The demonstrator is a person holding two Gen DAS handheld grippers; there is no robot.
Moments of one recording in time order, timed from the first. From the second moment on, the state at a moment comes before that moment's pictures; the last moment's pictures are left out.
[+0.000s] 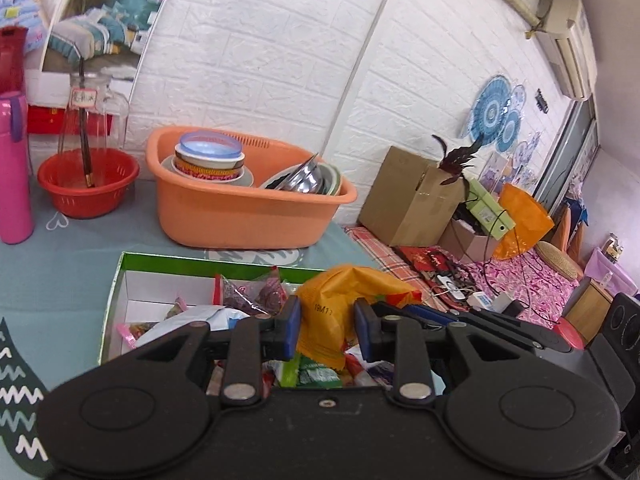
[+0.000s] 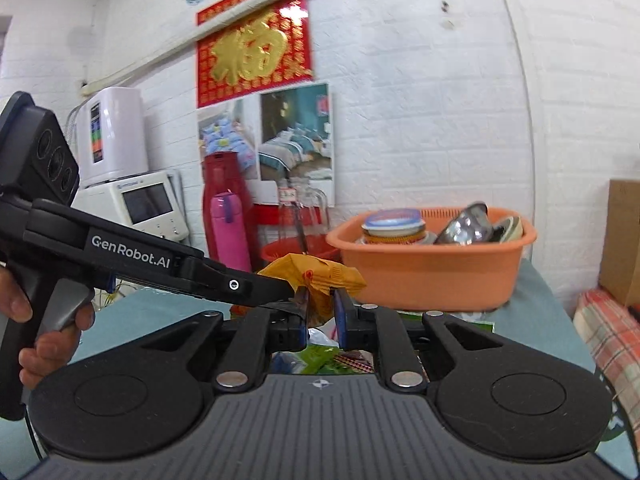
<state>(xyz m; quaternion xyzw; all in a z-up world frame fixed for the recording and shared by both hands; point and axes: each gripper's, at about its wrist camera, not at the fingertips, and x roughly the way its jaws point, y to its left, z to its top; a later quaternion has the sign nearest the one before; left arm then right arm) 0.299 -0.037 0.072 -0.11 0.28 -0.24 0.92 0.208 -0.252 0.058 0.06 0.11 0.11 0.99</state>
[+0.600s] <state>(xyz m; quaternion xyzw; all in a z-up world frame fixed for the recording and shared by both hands) 0.329 -0.029 0.027 -0.12 0.32 -0.22 0.91 0.241 -0.254 0.014 0.04 0.17 0.06 0.98</state>
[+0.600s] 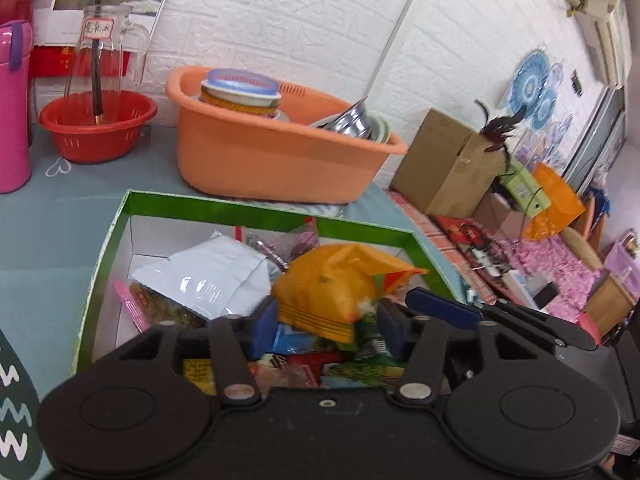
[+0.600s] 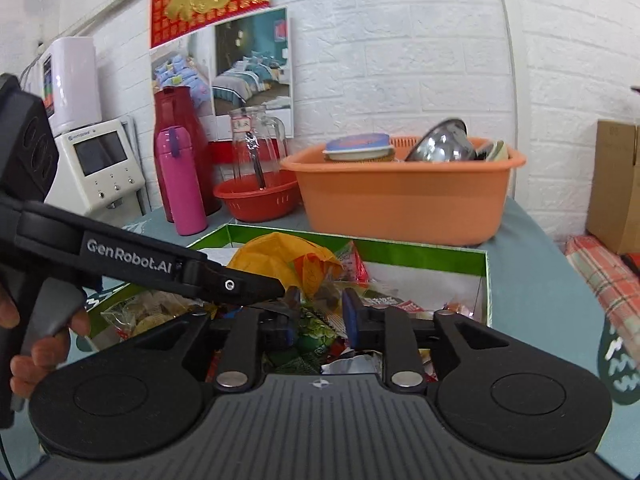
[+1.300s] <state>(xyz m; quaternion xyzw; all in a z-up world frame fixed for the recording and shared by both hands) 0.166 0.113 0.056 -0.13 0.28 -0.10 0.95 0.162 -0.133 0.057 -0.02 0.15 0.17 0.97</state>
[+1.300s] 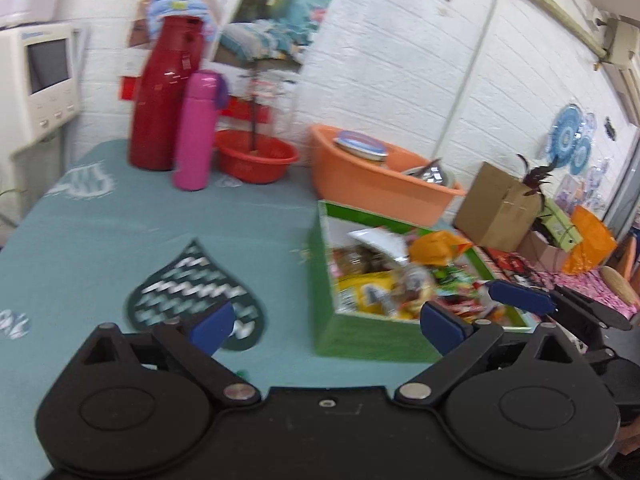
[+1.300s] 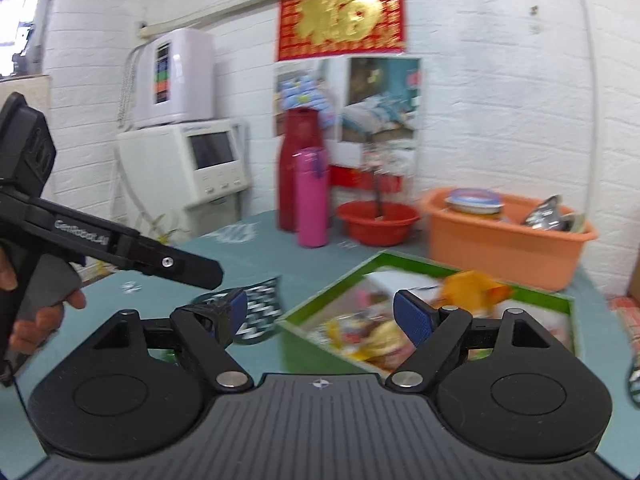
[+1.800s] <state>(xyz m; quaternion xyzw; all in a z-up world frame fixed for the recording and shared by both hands) 0.169 0.179 -0.016 -0.20 0.34 -0.11 0.91 0.200 -0.031 -0.014 -0.04 0.26 0.28 0.92</state>
